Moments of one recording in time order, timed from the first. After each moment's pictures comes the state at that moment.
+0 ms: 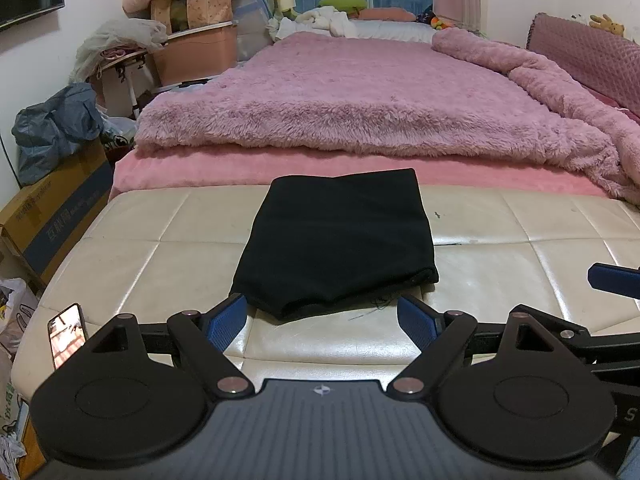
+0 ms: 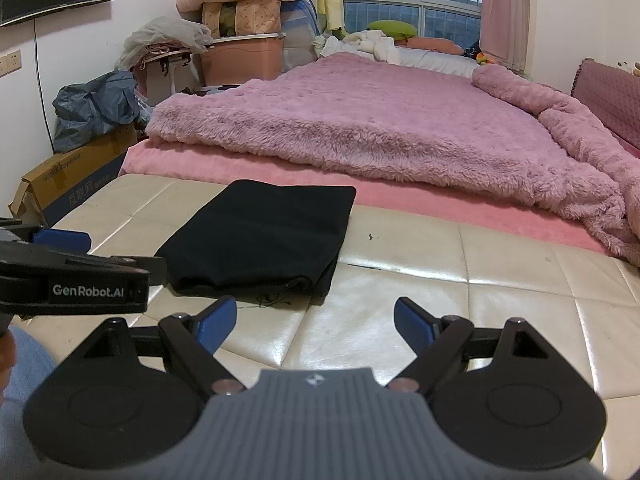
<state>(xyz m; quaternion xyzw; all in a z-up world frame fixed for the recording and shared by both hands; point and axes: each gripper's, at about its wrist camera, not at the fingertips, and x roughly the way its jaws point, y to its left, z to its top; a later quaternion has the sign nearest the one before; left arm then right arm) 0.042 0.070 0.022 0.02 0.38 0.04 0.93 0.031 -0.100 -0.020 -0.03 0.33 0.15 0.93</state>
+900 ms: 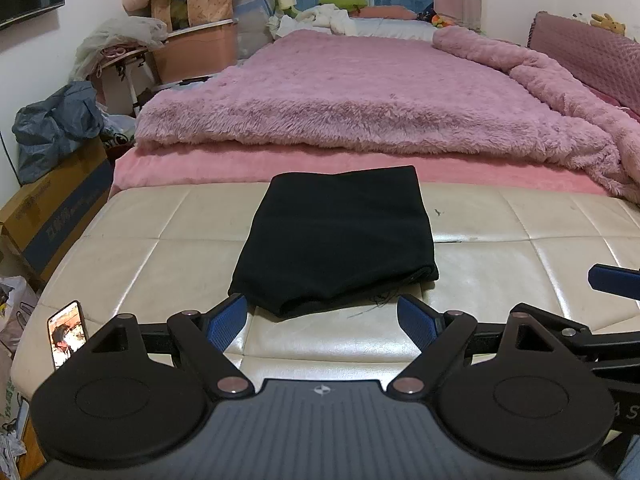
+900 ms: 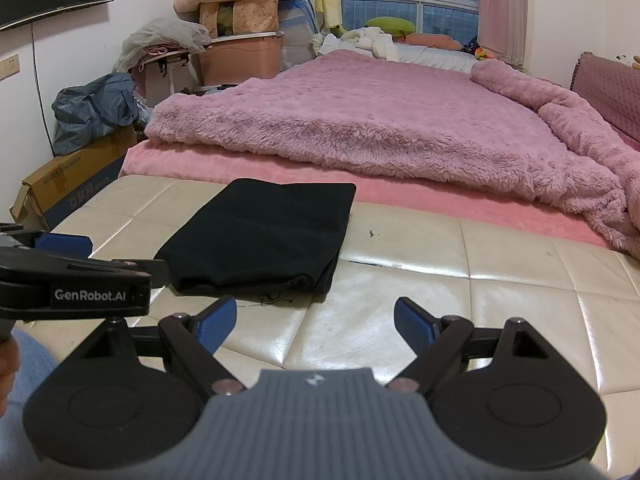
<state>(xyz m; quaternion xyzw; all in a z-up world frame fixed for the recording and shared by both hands) 0.040 0.068 0.020 0.03 0.38 0.04 0.92 0.029 -0.097 -0.018 -0.03 0.34 0.14 0.93</state>
